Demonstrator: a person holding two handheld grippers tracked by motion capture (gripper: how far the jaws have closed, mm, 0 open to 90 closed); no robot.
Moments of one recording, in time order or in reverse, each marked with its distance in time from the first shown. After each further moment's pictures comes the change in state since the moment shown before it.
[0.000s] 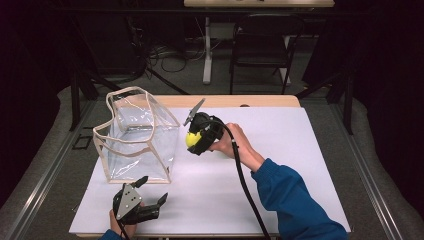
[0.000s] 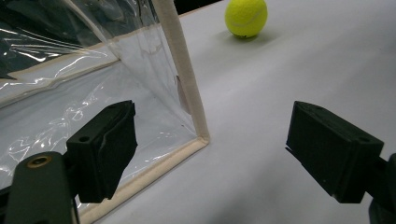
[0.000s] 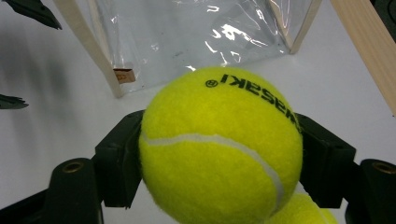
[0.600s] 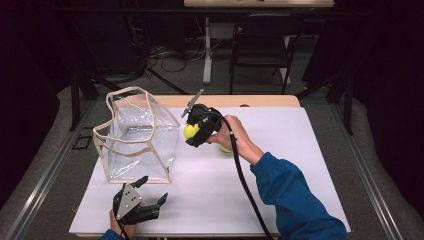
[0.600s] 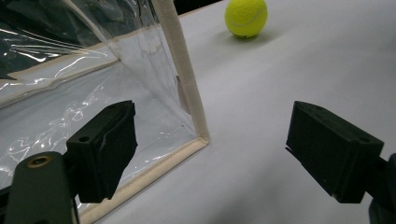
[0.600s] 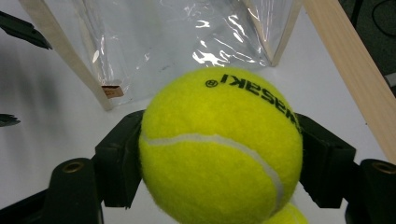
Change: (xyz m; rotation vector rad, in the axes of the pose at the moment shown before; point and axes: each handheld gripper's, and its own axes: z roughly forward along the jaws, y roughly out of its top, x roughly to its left) left arm -0.001 0.000 0.000 0.000 0.001 0.005; right arm -0.010 0.016 -0.010 -0.011 -0.027 -0.007
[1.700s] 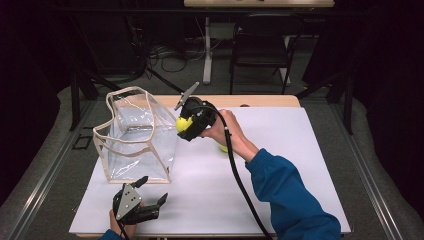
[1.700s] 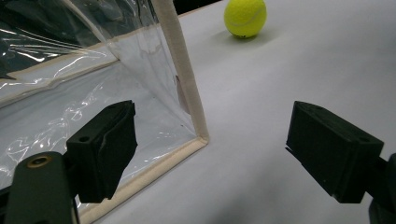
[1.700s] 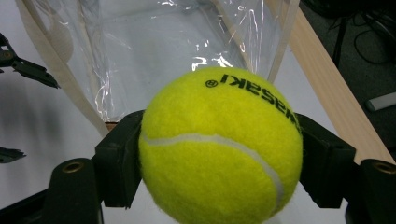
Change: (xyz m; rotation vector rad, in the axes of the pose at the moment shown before) left arm 0.000 0.000 0.000 -0.004 -0.007 -0.005; right arm 0.003 0.022 -0.010 -0.093 -0.021 -0.018
